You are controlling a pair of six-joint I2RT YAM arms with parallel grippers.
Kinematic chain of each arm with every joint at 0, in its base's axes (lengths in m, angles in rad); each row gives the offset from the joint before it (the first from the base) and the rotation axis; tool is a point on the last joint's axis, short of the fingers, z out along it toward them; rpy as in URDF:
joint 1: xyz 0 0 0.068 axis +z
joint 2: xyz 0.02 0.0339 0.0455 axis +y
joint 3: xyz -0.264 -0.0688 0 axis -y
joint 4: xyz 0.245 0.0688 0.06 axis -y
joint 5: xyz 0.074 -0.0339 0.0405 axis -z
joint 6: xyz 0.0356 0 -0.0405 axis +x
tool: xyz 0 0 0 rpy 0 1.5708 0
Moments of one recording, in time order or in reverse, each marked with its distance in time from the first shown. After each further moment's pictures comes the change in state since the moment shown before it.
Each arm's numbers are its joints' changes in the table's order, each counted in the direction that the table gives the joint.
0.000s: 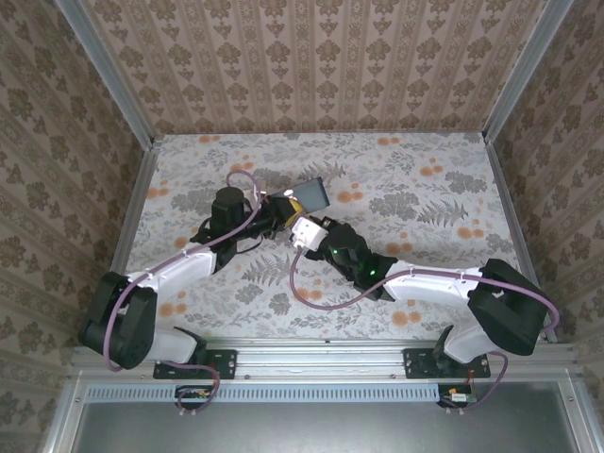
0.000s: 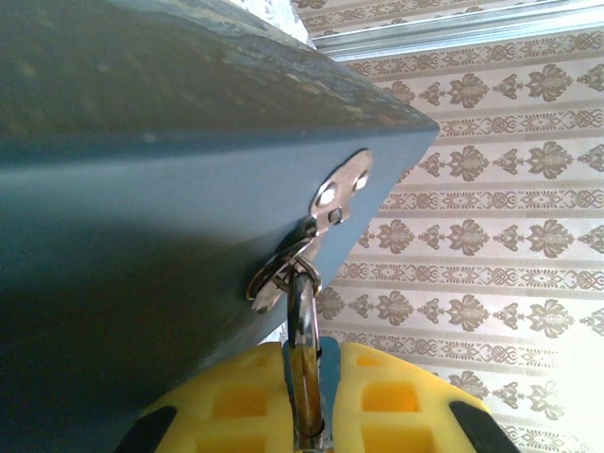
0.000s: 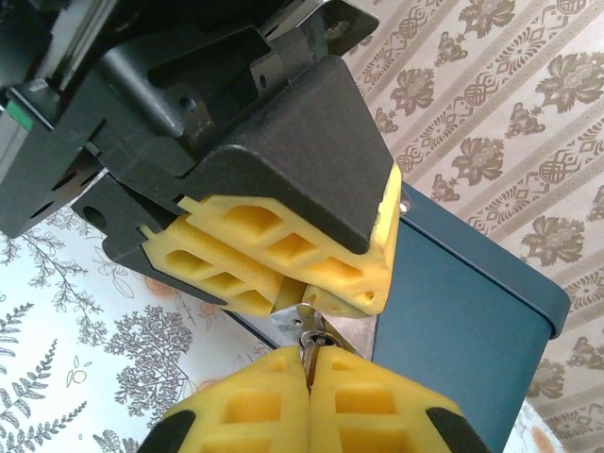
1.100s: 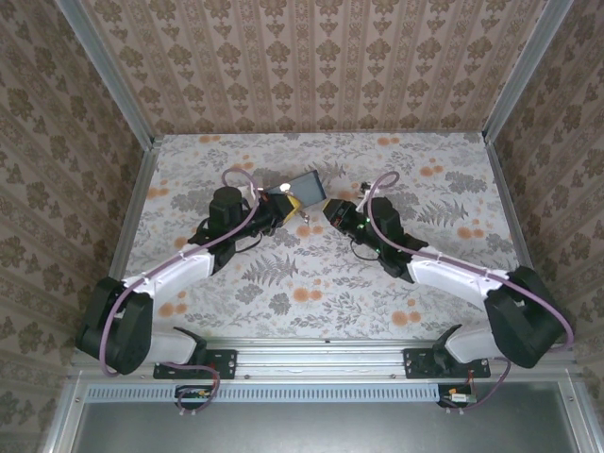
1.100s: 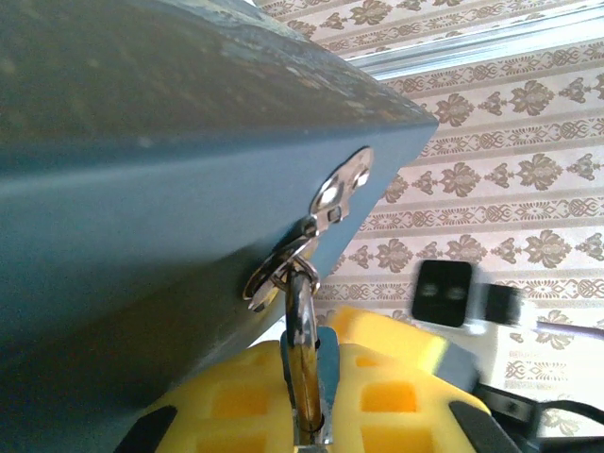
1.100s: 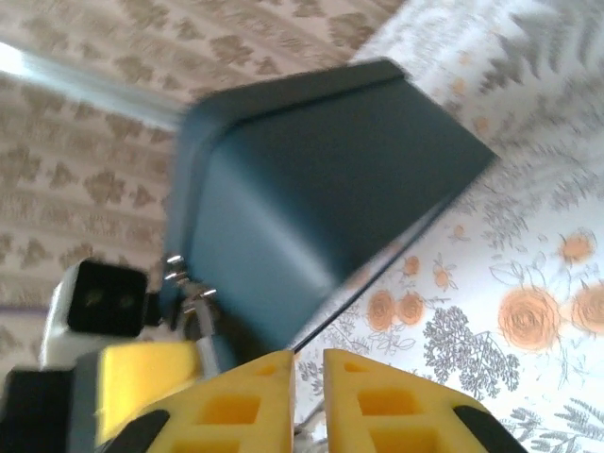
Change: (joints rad) left arm -0.004 -0.030 0.002 0.008 -0.054 0.034; right arm -0.292 -0.115 0.002 -0.124 -0.431 1.541
